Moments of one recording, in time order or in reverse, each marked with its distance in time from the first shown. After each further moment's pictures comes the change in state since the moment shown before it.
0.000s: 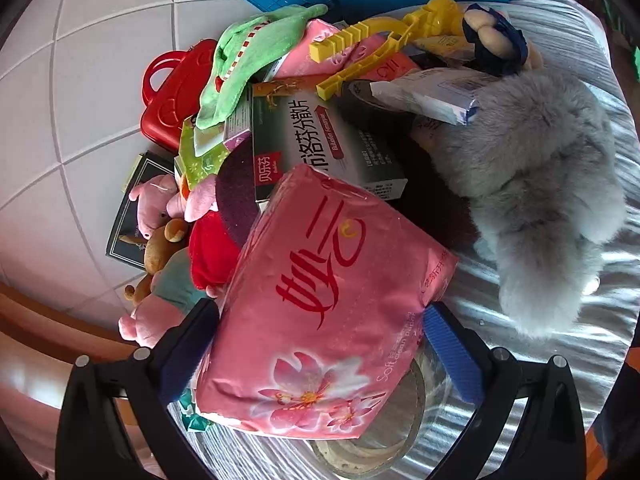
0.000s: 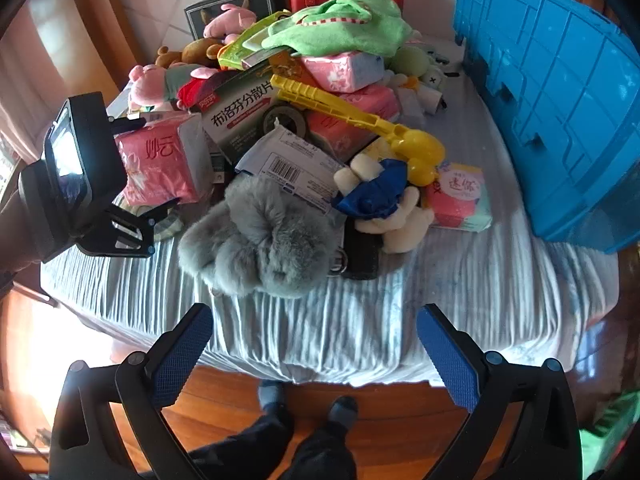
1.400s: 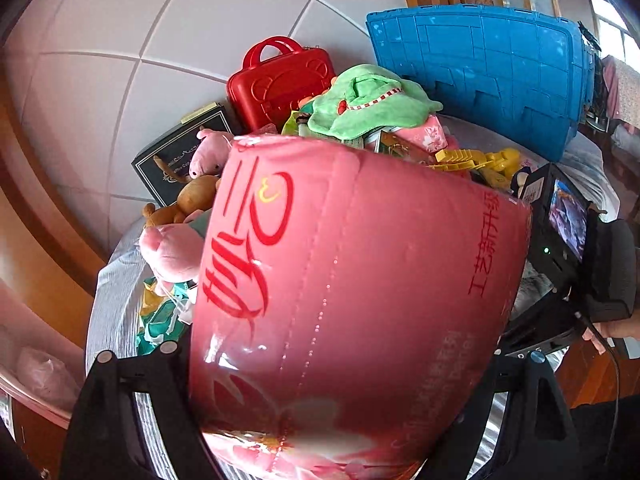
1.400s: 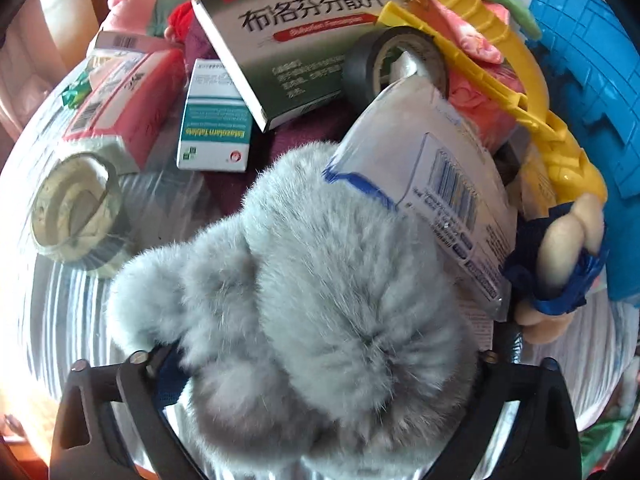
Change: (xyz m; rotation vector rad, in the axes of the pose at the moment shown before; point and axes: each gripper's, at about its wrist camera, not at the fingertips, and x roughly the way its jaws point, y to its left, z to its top) left arm -0.073 0.085 -0.056 -0.495 -0.132 -0.091; right arm 0.142 0.073 0.047 -0.103 0.031 -0.058
